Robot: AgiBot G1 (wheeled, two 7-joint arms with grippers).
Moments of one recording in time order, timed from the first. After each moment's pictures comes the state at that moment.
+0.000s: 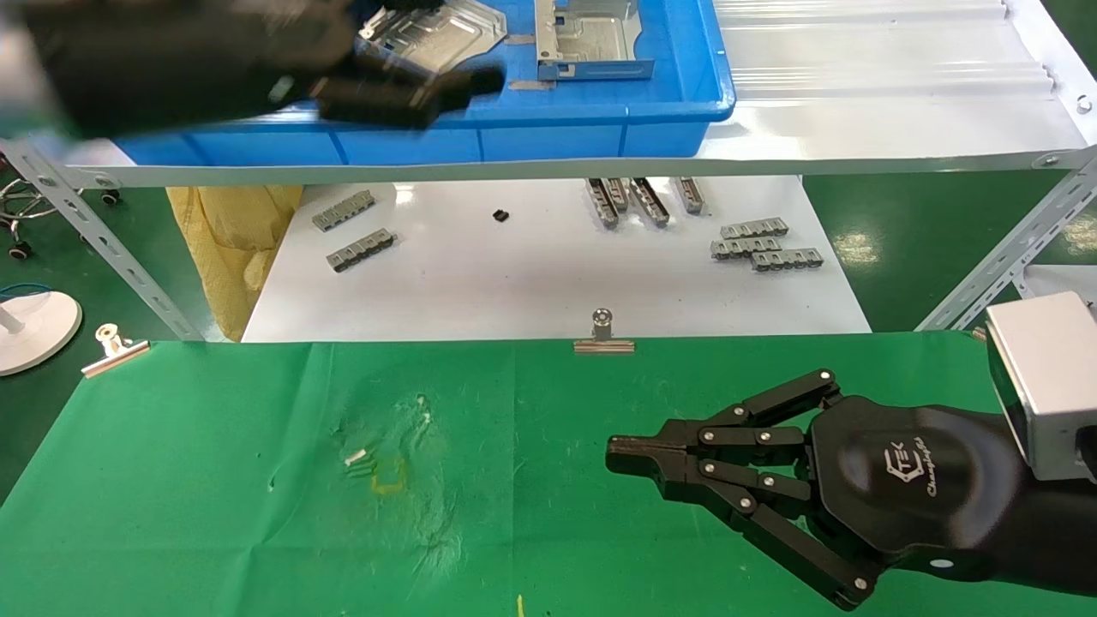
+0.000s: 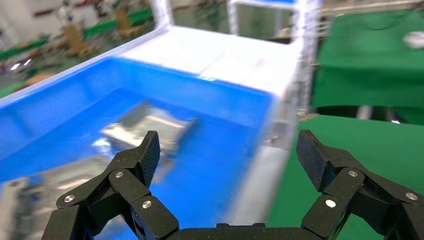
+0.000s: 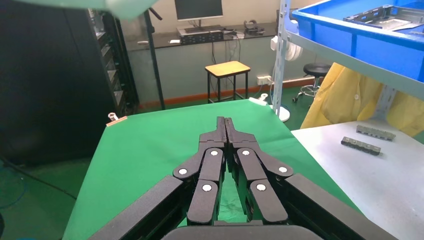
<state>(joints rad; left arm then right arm) -1.77 0.99 0.47 -0.73 1.16 1.25 -0.26 1.09 -0.59 -0.34 1.27 -0.69 -1.47 0.15</state>
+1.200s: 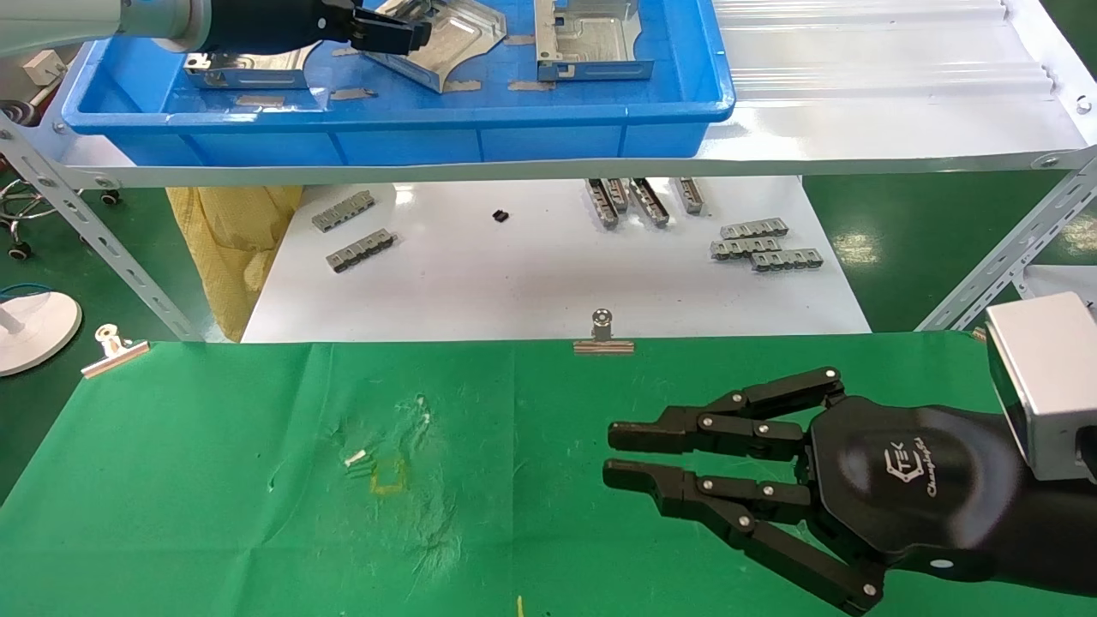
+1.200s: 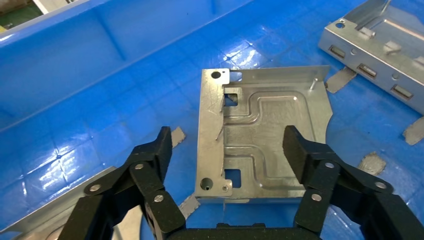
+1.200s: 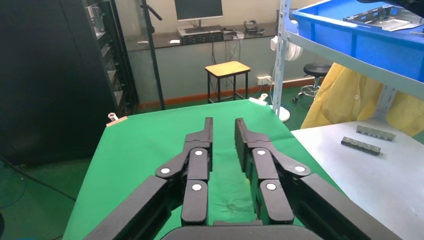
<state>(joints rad) -2.14 1.33 0.68 -0.03 1.54 0.82 -0.29 1.09 -0.59 -0.34 1.27 -0.69 -1.47 0.15</state>
